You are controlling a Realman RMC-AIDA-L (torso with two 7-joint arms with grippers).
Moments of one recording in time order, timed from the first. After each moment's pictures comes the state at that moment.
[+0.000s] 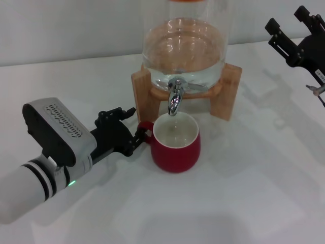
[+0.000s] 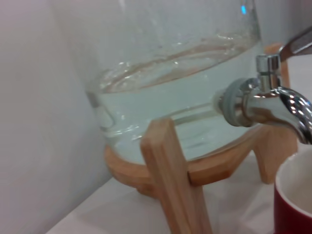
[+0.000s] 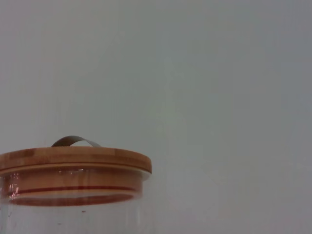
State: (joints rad) left arm -0.44 -2.09 -1.19 -0.71 0.70 -0.52 2.51; right arm 0.43 2.01 -1.45 -0.17 -0.18 -1.47 0.49
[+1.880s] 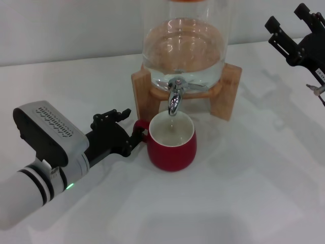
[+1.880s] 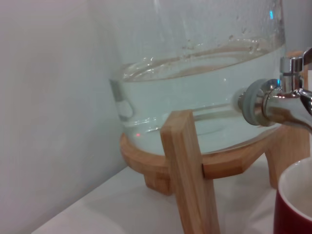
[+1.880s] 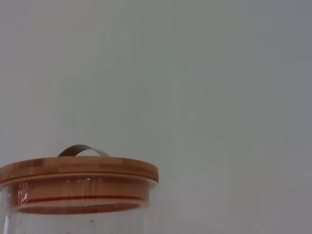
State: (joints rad) left arm -0.42 -2.10 -1.18 -0.69 0.61 -0.53 2.52; right arm 0.43 2.01 -1.46 -0.17 -0.18 -1.49 0.49
